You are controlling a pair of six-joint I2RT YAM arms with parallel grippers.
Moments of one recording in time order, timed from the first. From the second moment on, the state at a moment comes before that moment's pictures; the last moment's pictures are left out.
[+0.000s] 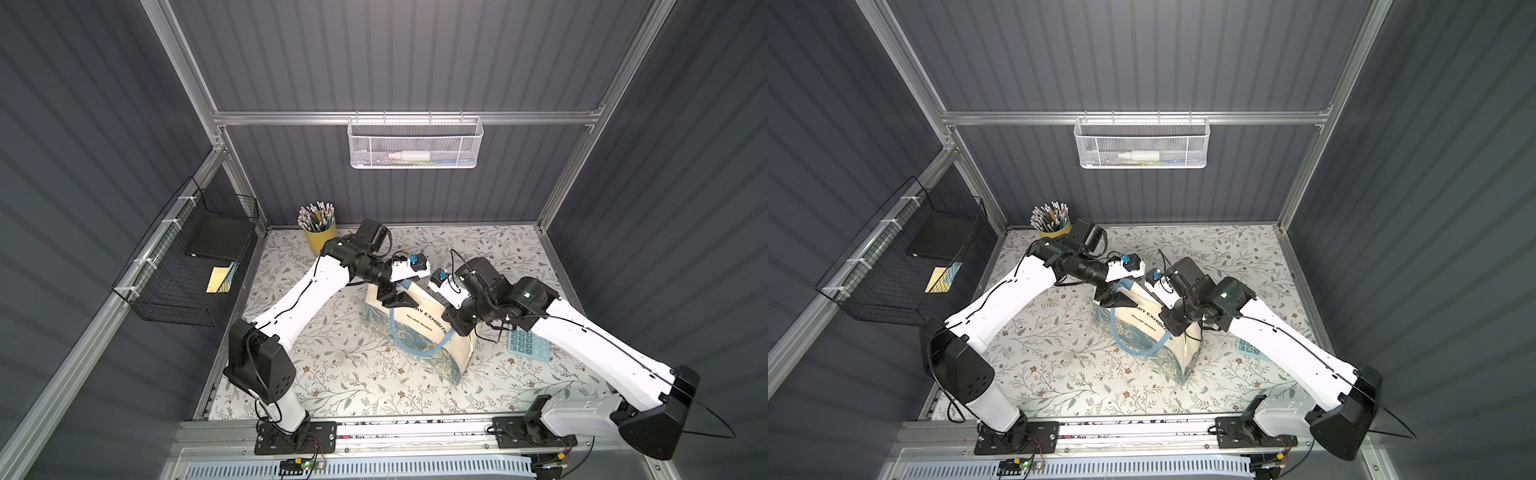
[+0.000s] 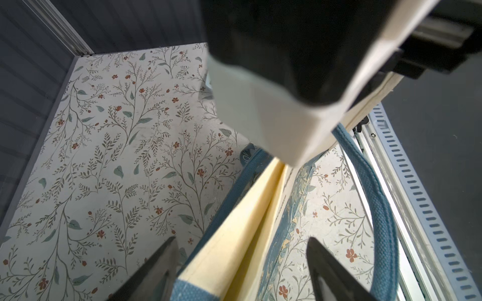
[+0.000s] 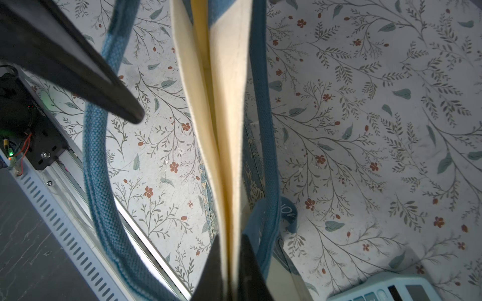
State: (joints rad) left arm -0.55 1.70 1.67 -1.00 0.77 0.92; right arm 0.81 1.26 1.29 -1.01 -0.08 -0.03
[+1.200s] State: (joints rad) left arm -0.57 1.79 1.77 -1.02 0.68 0.90; right arm 0.84 1.16 1.22 -0.96 0.02 -0.10
